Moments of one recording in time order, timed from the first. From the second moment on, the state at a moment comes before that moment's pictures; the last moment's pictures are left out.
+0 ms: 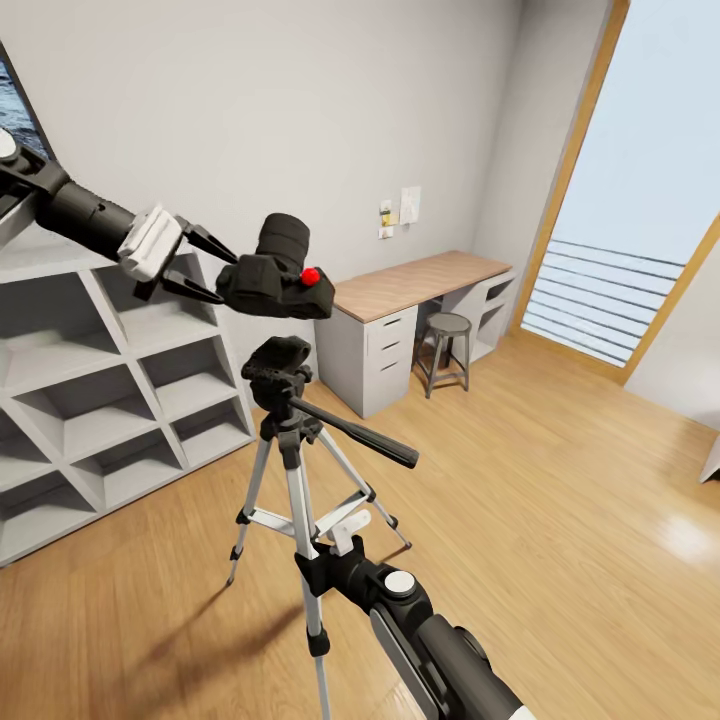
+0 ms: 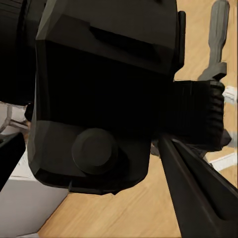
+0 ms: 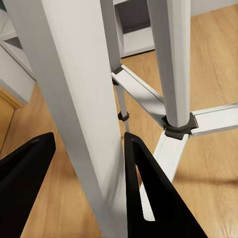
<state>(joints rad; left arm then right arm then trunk) -1.87 0.63 -1.06 -1.01 0.45 0.13 -1.46 -0.44 0.17 0.56 -1.08 -0.18 0.34 0.13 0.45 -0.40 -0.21</state>
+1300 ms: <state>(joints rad) -2.08 0.61 -1.58 -0.84 0.95 -0.03 -1.48 -0.44 0.17 0.56 -1.08 -0.18 0.34 0.13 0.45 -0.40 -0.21</state>
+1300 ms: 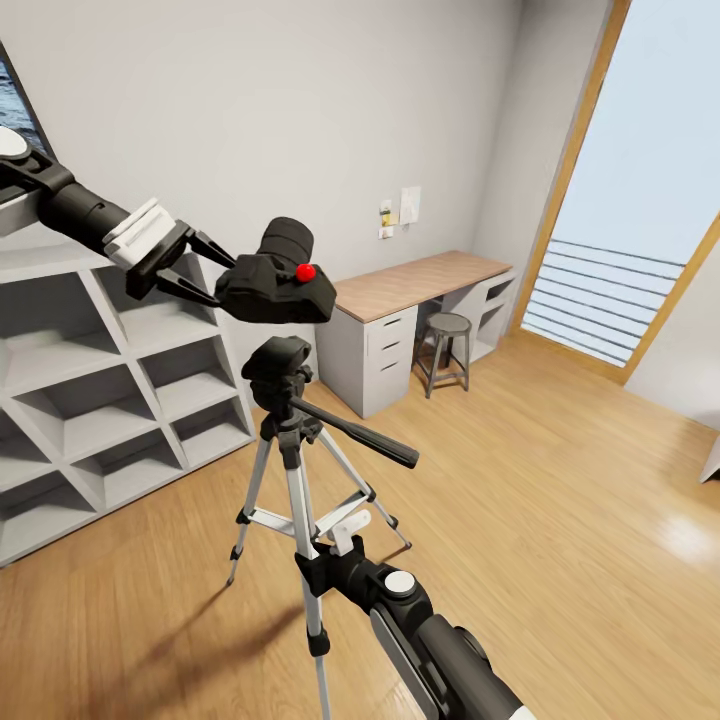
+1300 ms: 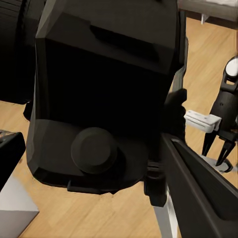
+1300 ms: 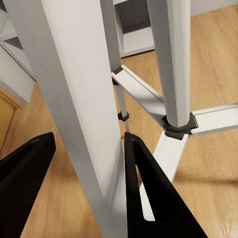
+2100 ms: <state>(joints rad) -2.11 0.62 -1.70 -0.93 0.96 -0.06 -1.48 -0.44 0.17 0.56 -1.08 -0.18 0.34 0.13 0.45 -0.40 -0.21</state>
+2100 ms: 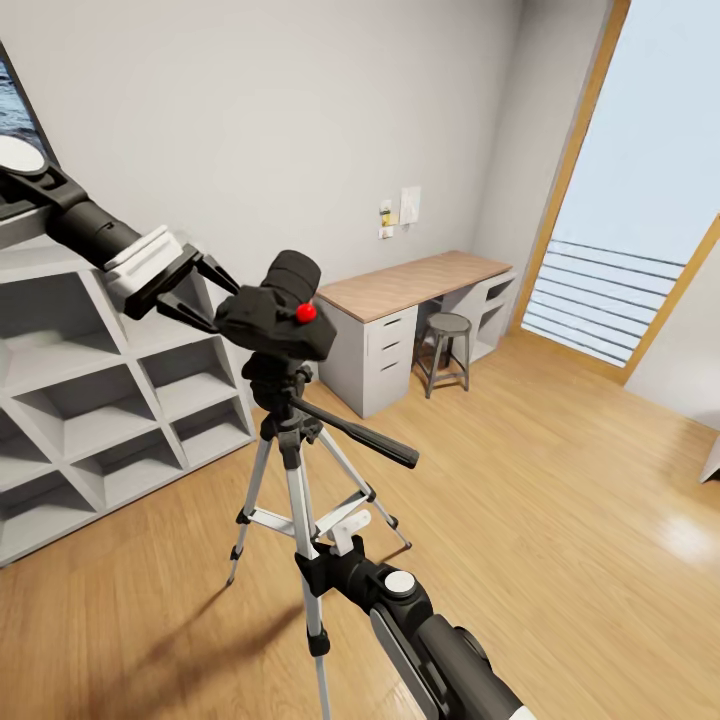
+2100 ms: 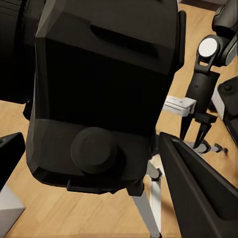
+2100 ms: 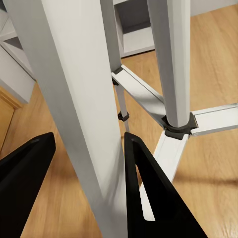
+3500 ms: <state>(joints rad) -2.05 0.60 -1.70 -0.78 1.02 -0.29 -1.48 -0.43 0.17 0.56 -1.08 -0.18 0.34 0.13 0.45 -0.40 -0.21</state>
